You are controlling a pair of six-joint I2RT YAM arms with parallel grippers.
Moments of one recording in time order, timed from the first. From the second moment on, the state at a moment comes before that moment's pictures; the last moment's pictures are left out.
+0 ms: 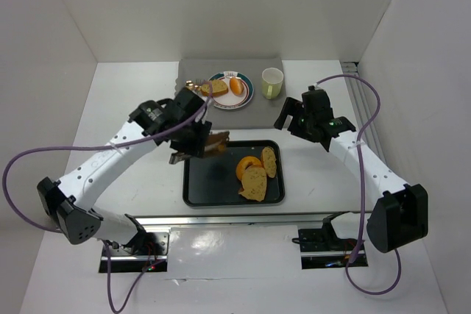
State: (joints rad) left arm -0.71 1.39 1.47 -1.21 -0.07 -0.35; right arm 0.31 1.27 1.00 -0.50 0.03 0.62
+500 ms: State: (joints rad) left arm -0.40 1.85 1.88 -0.89 -0.01 -0.35; right arm 0.31 1.26 1.01 -0.49 0.07 0.61
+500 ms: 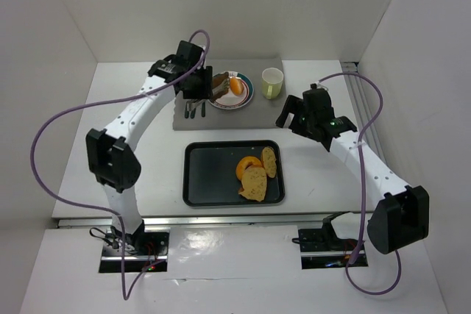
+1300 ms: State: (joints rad) left arm -0.44 2.08 2.05 -0.90 -0.04 -0.35; right arm 0.31 1.26 1.02 -0.50 0.10 0.61
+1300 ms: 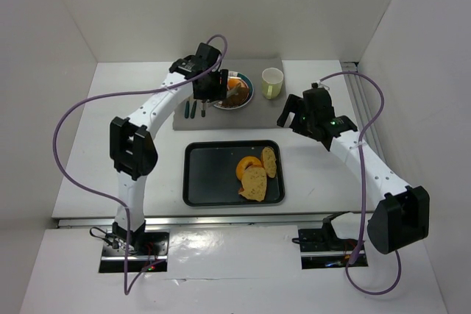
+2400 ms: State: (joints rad) left arm 0.02 1.87 1.53 -0.67 -0.15 -0.41; right arm 0.31 1.25 1.03 -0.52 0.06 0.60
